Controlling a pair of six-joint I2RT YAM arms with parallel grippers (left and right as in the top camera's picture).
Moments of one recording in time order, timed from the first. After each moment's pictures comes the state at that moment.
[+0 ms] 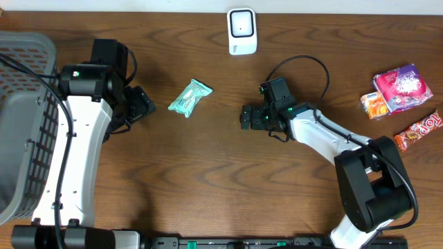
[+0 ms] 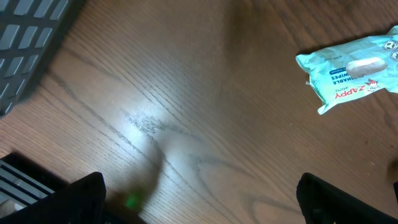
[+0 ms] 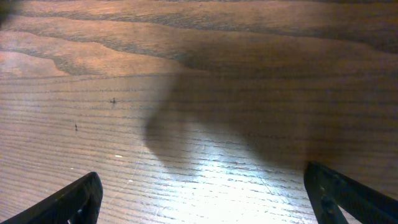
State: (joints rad) left arm -0.04 1.53 1.52 -1.41 -0.11 -0.67; right arm 0.42 1.84 1.04 -0.32 -0.14 0.49
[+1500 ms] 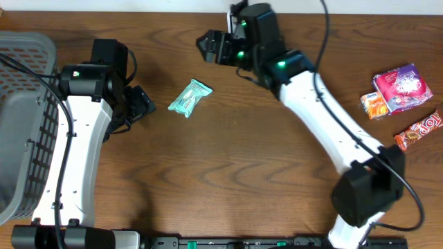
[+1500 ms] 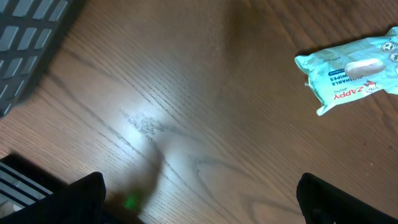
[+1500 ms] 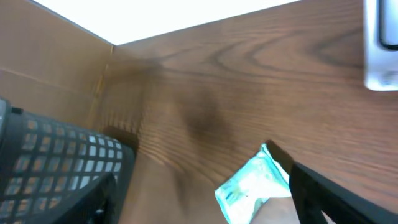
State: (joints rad) left arm -0.04 1.53 1.52 -1.41 -0.11 -0.67; right arm 0.52 1.91 1.72 -0.39 -0.27 0.63
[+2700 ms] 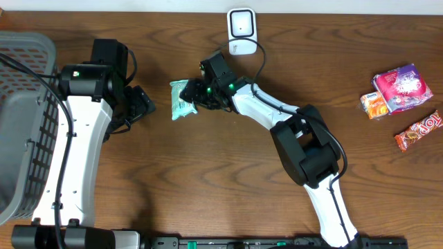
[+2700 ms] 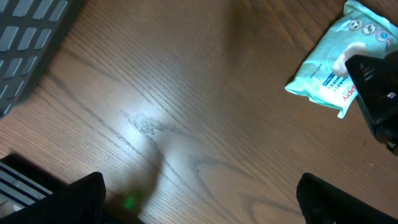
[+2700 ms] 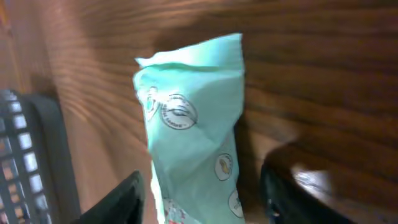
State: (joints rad) left arm -0.04 1.53 1.52 -1.41 -0.11 -0.67; right arm 0.62 2.35 1.70 -0.24 -0.43 0.86
